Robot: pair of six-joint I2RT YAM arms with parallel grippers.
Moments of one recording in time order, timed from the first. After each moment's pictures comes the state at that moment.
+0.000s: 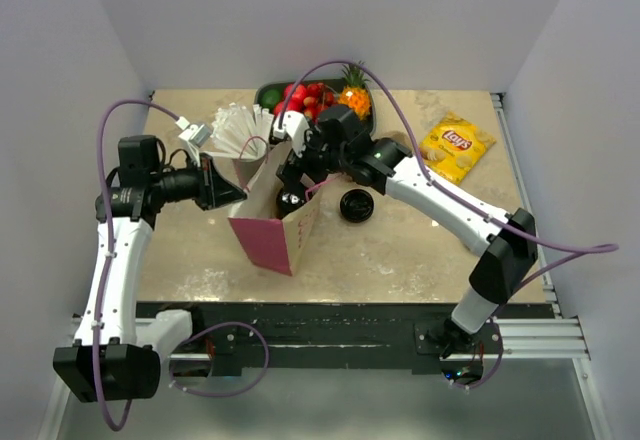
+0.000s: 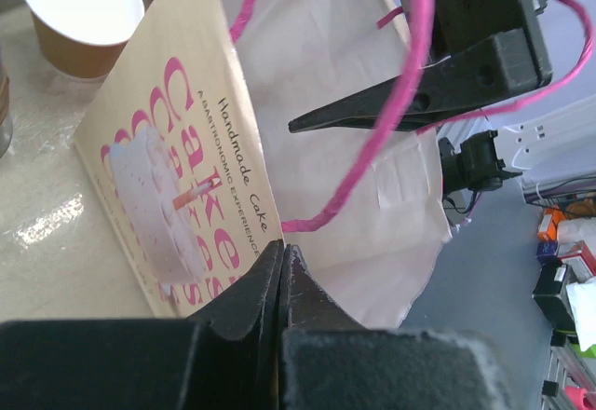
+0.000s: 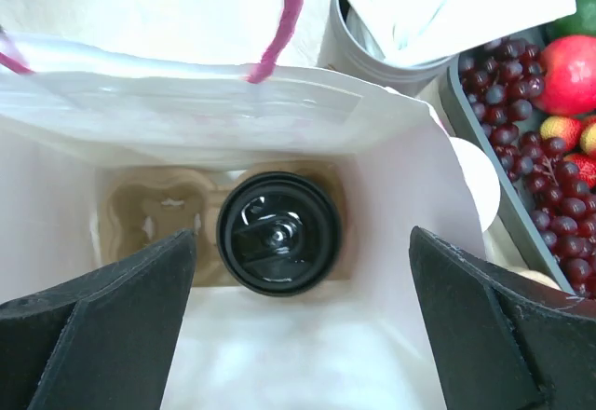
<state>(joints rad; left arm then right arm) 0.07 1.03 1.10 -0.79 1.02 0.01 0.80 1.69 1.61 -0.51 -0.24 -0.28</state>
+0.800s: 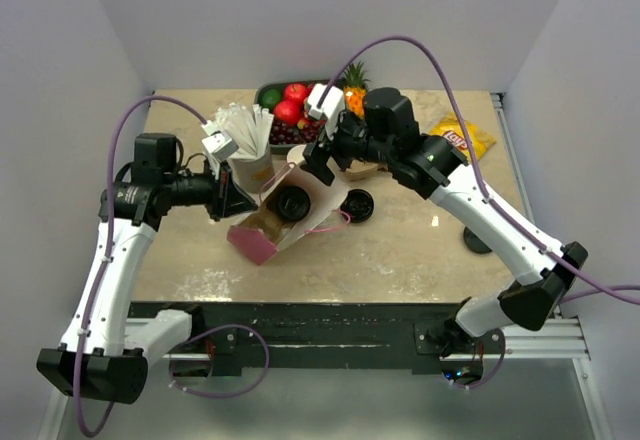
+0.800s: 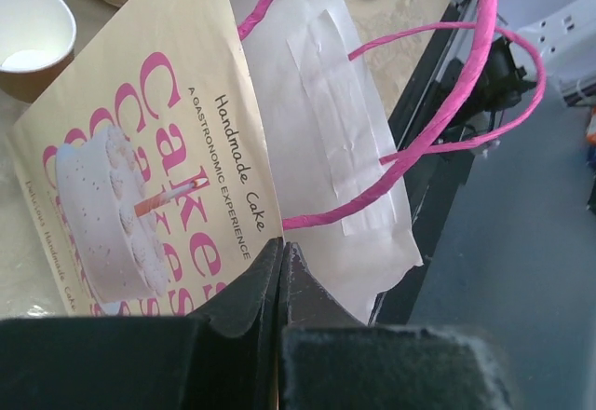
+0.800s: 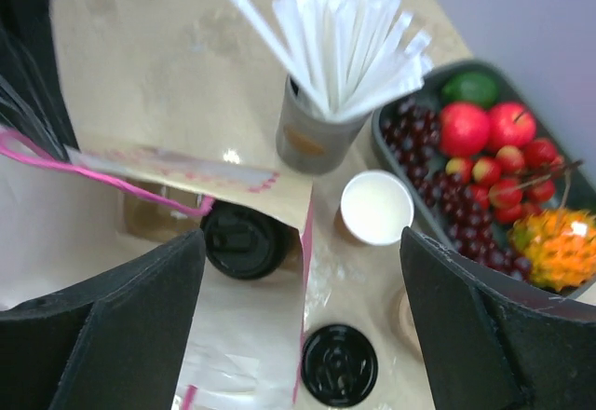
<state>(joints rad) -0.09 1.04 1.19 -0.93 0.97 0.22 0.76 1.47 1.69 -0.54 -0.25 -0.26</state>
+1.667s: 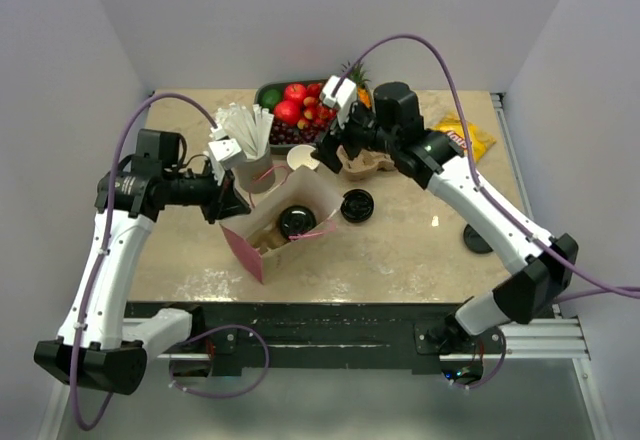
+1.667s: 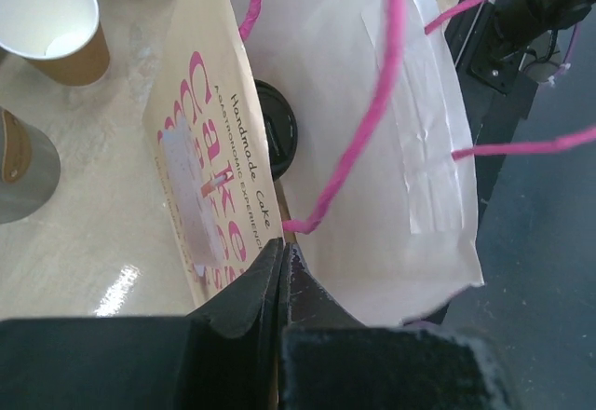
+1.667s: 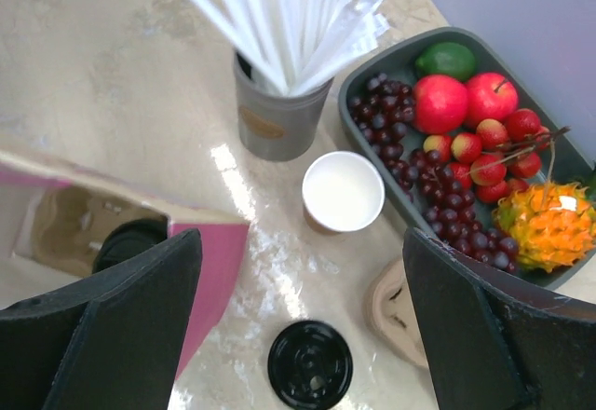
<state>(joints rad) -0.14 1.07 1.31 -1.15 0.85 0.51 0.64 1.47 1.51 -0.42 -0.33 -0.30</state>
